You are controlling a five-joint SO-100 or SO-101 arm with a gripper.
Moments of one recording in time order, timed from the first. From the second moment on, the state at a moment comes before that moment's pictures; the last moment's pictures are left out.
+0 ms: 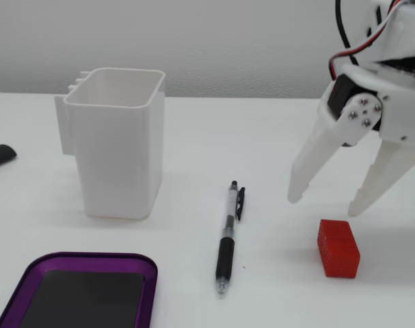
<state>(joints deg) -4.8 136.0 133.2 67.5 2.4</state>
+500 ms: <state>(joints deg) 9.8 182.0 145.0 75.2 -14.3</state>
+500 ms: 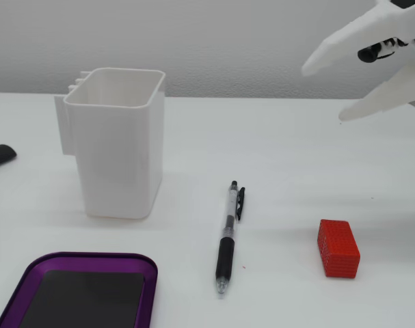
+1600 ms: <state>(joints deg) 16.3 191.9 173.0 74.5 -7.4</state>
